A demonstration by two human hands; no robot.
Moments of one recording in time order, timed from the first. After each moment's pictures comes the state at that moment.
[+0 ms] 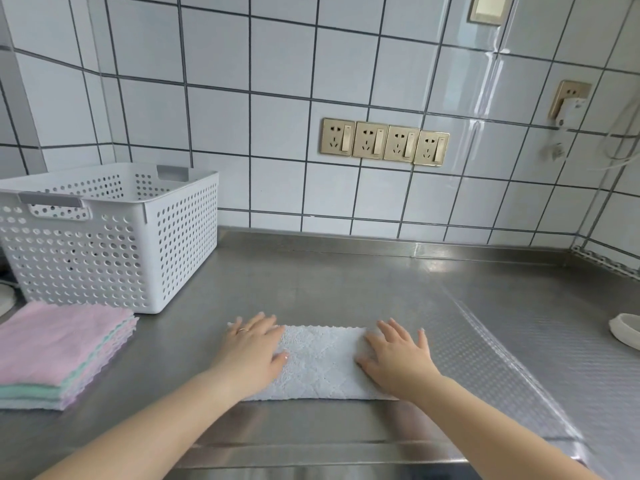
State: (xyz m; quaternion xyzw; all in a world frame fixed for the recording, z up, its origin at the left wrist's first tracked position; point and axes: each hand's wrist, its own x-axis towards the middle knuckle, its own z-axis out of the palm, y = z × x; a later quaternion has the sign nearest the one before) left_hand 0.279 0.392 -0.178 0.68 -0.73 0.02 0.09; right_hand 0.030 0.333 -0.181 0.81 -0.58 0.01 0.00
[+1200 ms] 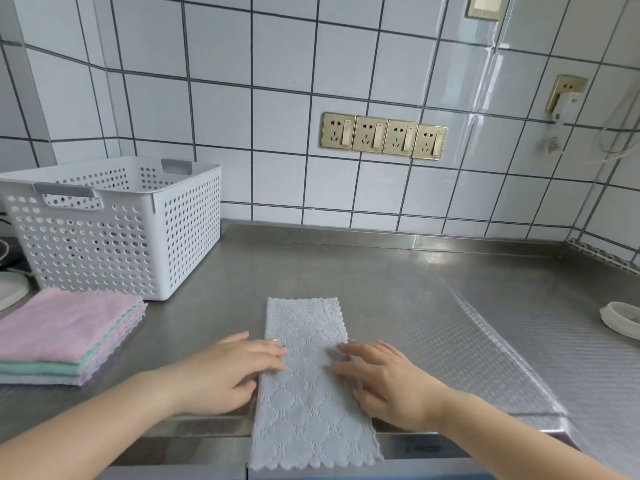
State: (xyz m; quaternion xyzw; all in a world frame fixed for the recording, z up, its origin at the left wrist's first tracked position) left_hand 0.310 0.457 -0.157 0.50 -0.86 -0.04 0.03; right_hand 0.018 0.401 -0.166 0.94 -0.33 0.04 -0.03
